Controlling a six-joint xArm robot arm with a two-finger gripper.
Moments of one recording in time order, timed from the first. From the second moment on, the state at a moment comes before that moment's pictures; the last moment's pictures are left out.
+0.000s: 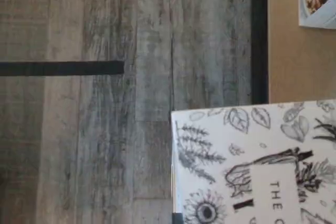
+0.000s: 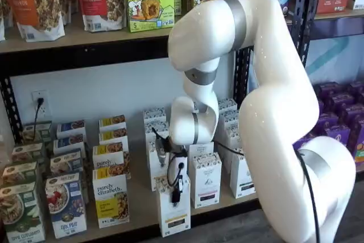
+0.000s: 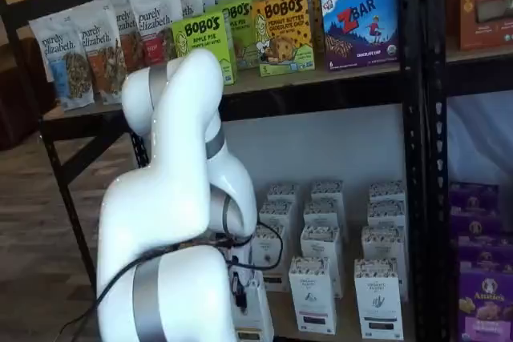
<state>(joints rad) 0.33 0.81 -1.10 0.41 0.29 -1.64</state>
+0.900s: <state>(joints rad) 0.34 0.63 -0.86 0.43 0.21 -1.65</state>
